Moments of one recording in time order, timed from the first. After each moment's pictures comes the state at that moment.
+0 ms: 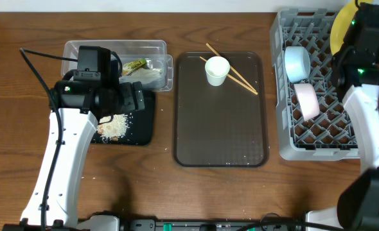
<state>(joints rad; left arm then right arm) -0.06 1.42 1.32 -1.08 0.12 -0.27 -0.10 1.65 1.35 -0.12 0.77 -0.32</state>
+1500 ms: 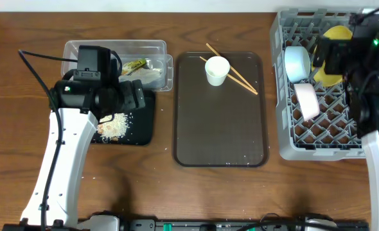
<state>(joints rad) -0.06 1.42 1.32 -1.05 0.14 -0.32 -0.08 1.28 1.35 -0.54 -0.08 -0.03</state>
